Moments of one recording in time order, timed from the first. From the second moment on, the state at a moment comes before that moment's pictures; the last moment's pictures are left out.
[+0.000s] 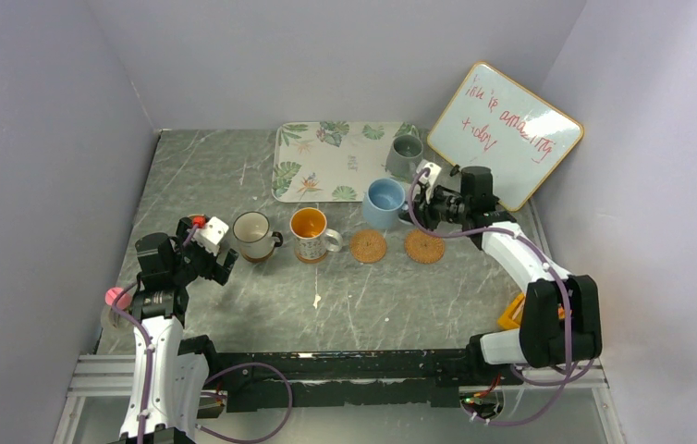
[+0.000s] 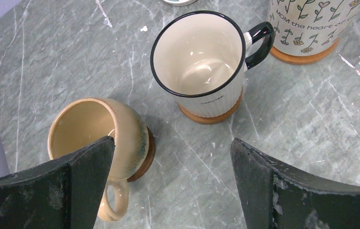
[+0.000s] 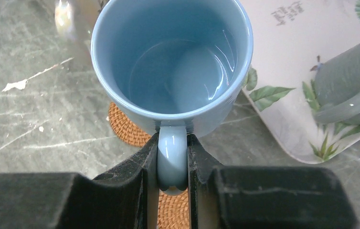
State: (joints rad) left arm 0.23 0.62 0.45 -0.33 0.58 0.59; right arm 0.13 1.37 0.86 -0.08 -0.82 -0.48
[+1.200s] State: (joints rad) left arm 0.23 0.64 0.45 -0.33 0.58 0.59; right arm 0.22 1.46 0.69 -0.02 -0.81 -0.56
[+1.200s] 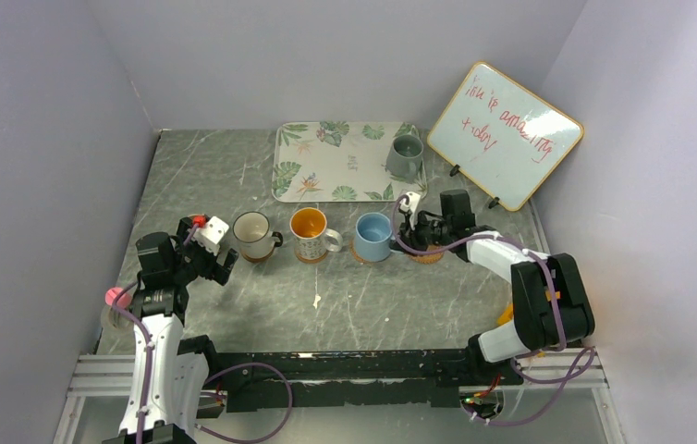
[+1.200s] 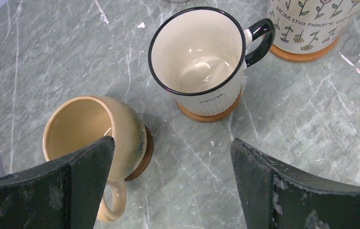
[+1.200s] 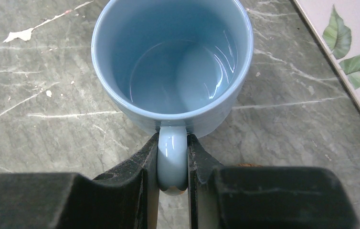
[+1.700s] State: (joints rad) left arm 0.23 0.65 0.45 -0.33 0.58 0.59; right arm 0.25 1.46 0.63 0.12 -0.78 -0.53
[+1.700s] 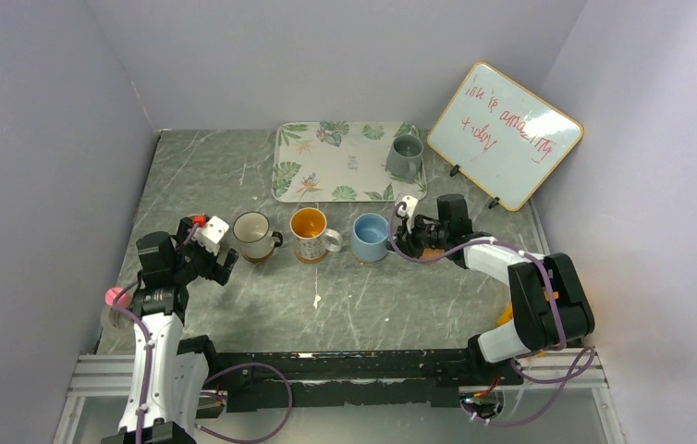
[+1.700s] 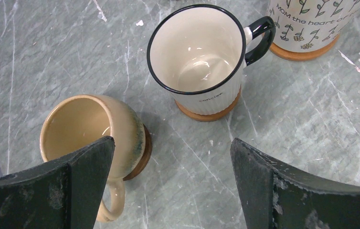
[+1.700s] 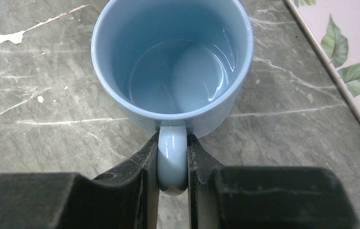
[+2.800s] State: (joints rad) left arm 0.23 0.65 0.45 -0.33 0.58 0.59; right arm 0.26 1.48 0.60 0.19 -0.77 -0.52
